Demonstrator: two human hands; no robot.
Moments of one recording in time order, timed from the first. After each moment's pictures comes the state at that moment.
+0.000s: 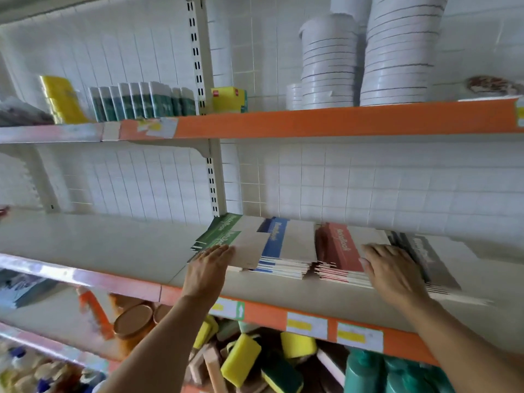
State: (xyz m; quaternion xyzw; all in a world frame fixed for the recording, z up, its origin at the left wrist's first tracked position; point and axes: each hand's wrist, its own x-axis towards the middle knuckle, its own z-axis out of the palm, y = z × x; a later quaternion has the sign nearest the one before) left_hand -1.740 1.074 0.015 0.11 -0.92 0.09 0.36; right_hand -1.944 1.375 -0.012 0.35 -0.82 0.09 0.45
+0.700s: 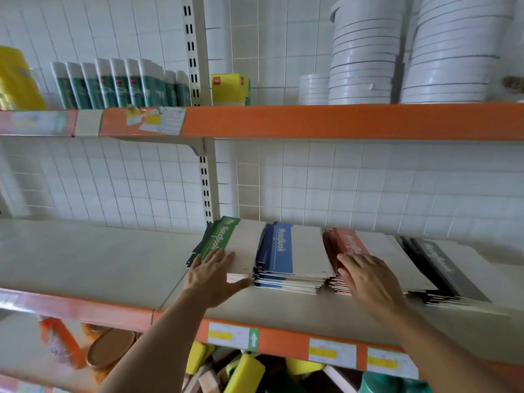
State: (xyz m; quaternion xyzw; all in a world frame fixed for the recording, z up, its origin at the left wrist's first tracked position) left_hand -1.797 0.992 -0.009 0.16 -0.98 0.00 0.10; right_hand -1.934 1.297 -0.022 0.37 -0.84 0.08 0.40
